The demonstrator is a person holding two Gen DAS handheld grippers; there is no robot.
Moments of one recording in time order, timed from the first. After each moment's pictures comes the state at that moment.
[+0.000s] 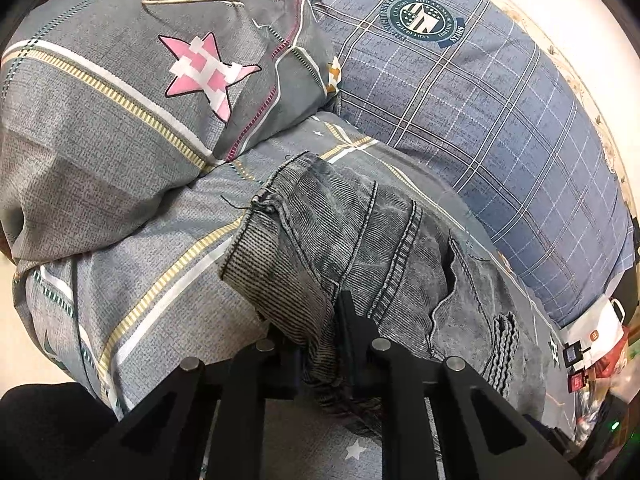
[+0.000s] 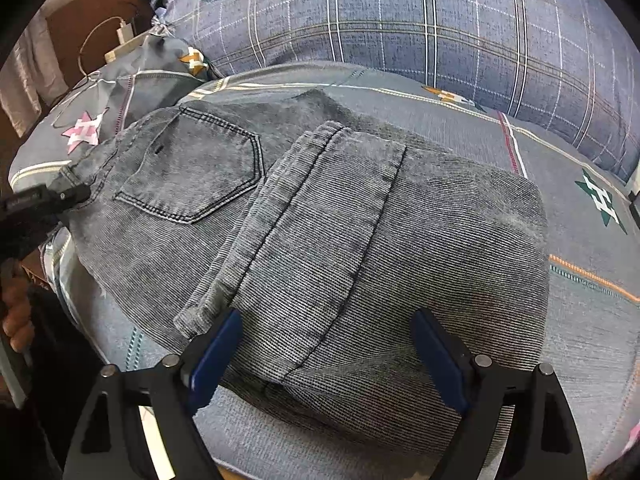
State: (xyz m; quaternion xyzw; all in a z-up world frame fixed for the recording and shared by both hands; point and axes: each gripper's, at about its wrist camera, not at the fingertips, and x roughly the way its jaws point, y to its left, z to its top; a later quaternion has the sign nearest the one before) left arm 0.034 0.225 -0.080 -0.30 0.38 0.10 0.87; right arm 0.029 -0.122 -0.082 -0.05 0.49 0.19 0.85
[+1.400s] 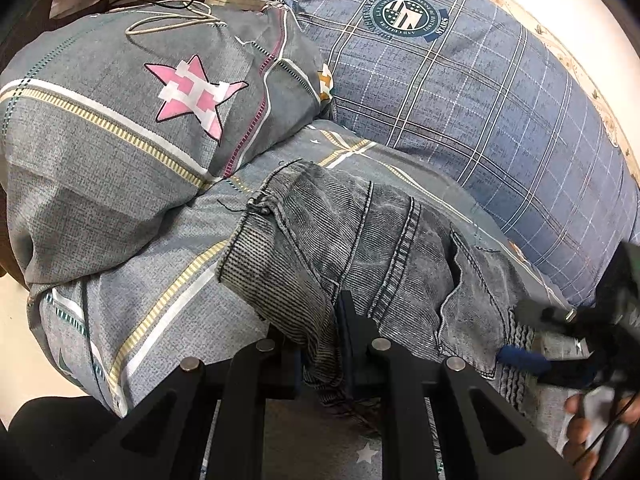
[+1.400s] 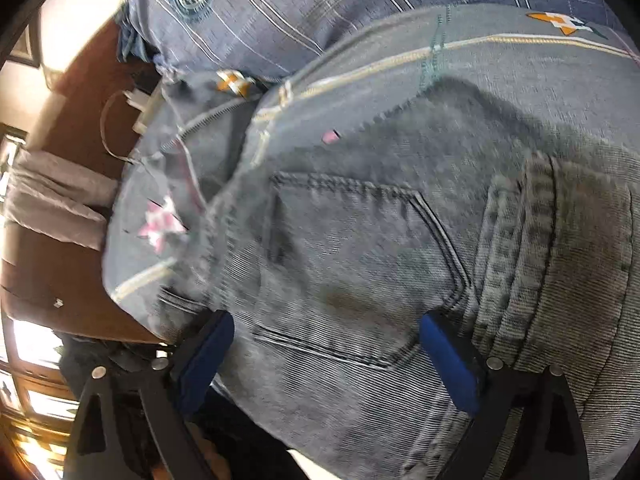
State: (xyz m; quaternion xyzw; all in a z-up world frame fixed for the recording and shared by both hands) left arm 0.038 0.213 -0.078 -0.24 0.38 0.12 0.89; right arm 0.120 -0.041 -0.079 0.20 0.58 0.32 0.72
